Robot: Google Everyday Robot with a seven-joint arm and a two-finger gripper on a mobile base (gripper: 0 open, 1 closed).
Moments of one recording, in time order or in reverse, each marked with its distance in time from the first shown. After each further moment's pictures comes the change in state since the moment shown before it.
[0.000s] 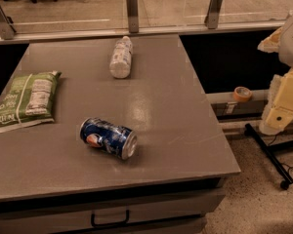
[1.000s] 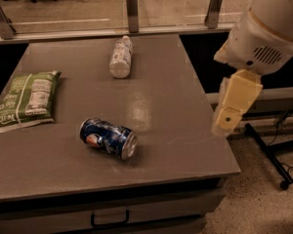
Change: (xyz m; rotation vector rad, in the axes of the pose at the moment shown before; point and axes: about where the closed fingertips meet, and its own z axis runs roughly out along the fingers) arm -0.068 0.024 0.024 -0.133 -0.065 -0.009
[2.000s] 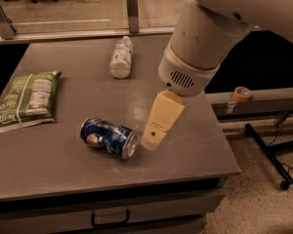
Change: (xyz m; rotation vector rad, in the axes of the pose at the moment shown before) arm -0.087 0.030 0.062 -0.008 -0.005 0.145
